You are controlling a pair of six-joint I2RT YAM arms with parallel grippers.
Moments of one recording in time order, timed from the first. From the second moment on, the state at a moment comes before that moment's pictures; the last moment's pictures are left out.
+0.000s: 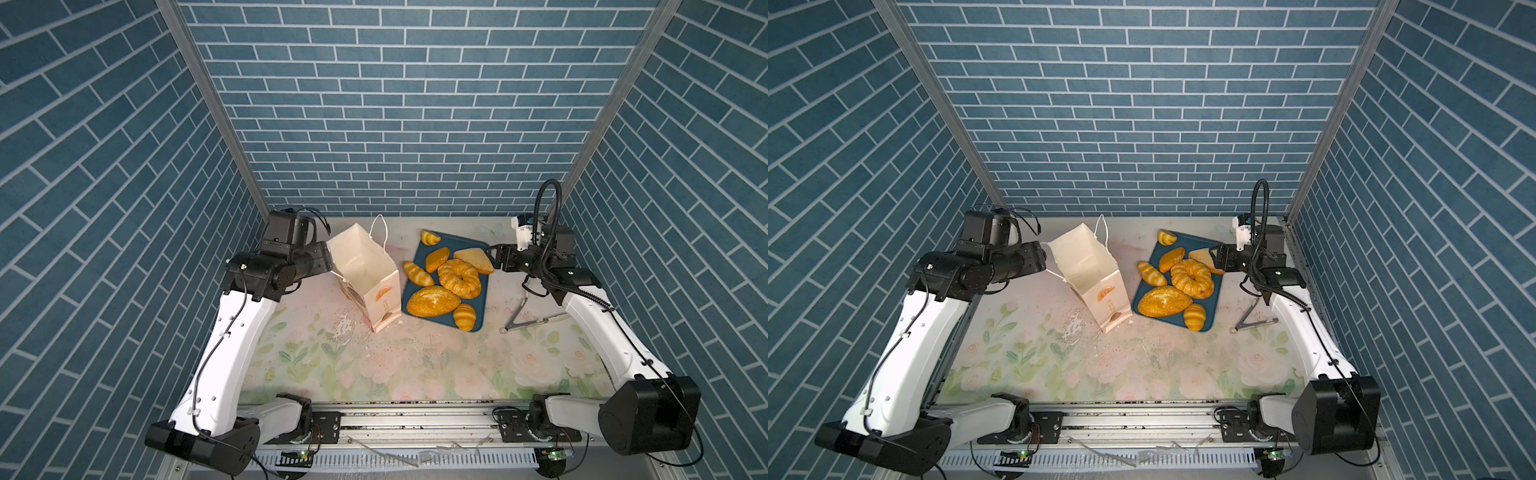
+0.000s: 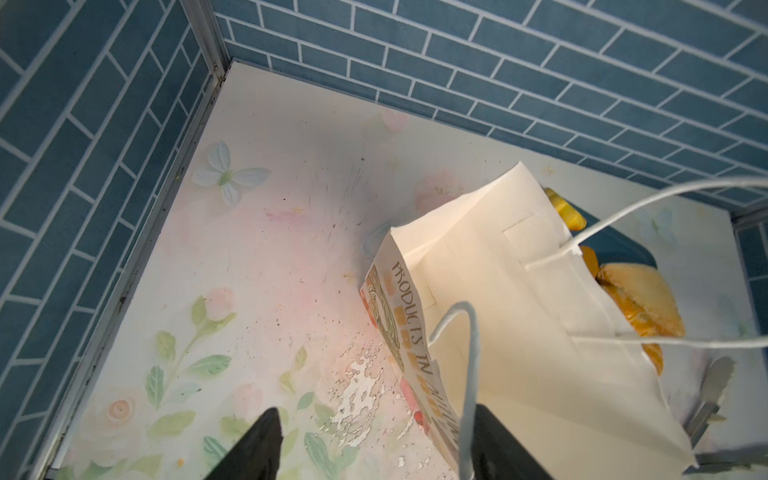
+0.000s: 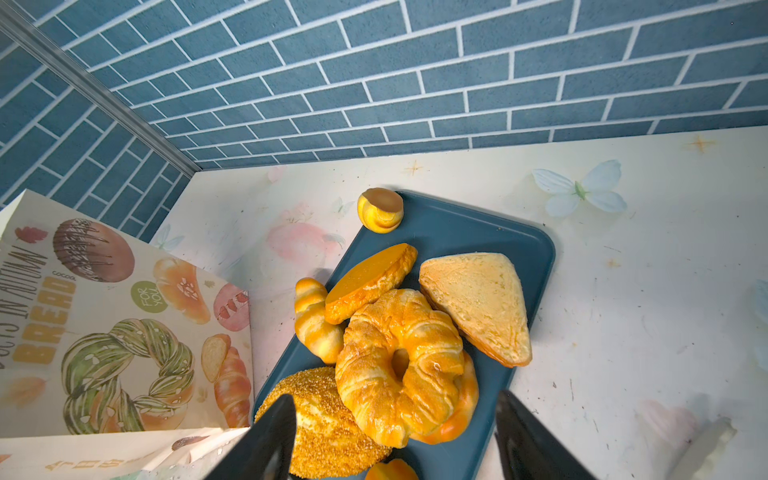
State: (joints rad) left arm -0.25 1.22 1.58 -1.17 -0.13 -0.44; right arm 0.14 1.26 1.08 -0.38 -0.36 0.16
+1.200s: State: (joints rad) left arm -0.12 1.64 1.91 -1.11 0.23 -0.08; right arm 0.14 1.21 1.04 -0.43 -0.23 0.23
